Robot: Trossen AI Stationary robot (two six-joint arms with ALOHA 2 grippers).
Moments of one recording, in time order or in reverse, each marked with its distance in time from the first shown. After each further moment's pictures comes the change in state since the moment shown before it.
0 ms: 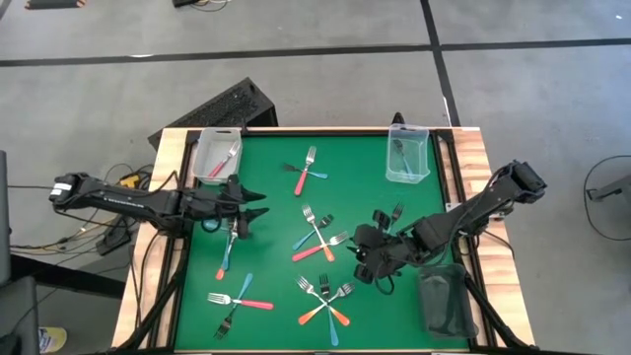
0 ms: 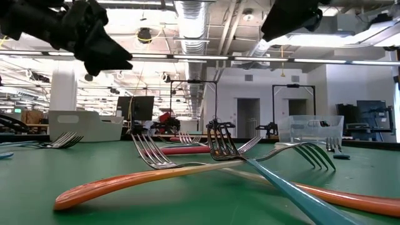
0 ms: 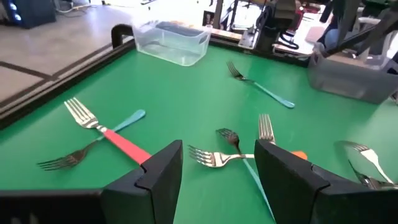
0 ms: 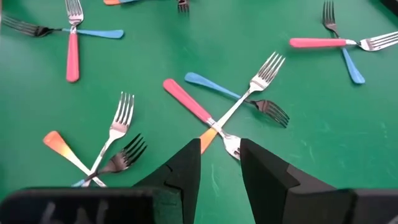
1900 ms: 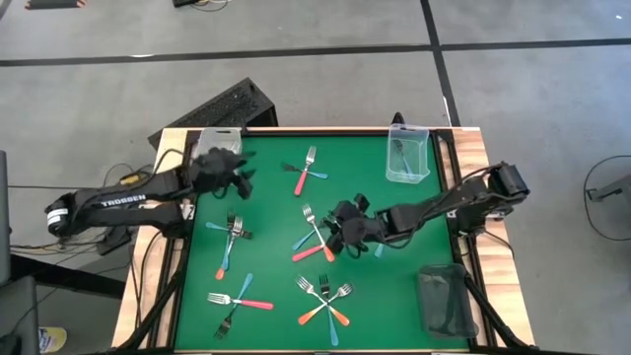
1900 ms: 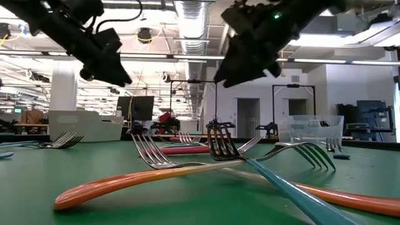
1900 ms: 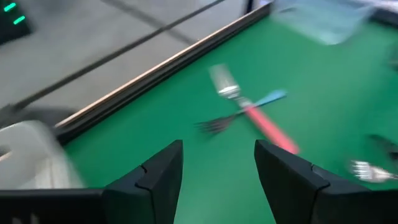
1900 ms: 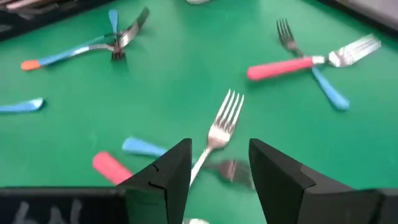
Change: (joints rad) left arm 0.424 0.057 0.125 -0.271 0.002 0.022; right arm -0.228 0.128 -0.172 0.470 0.025 -0.061
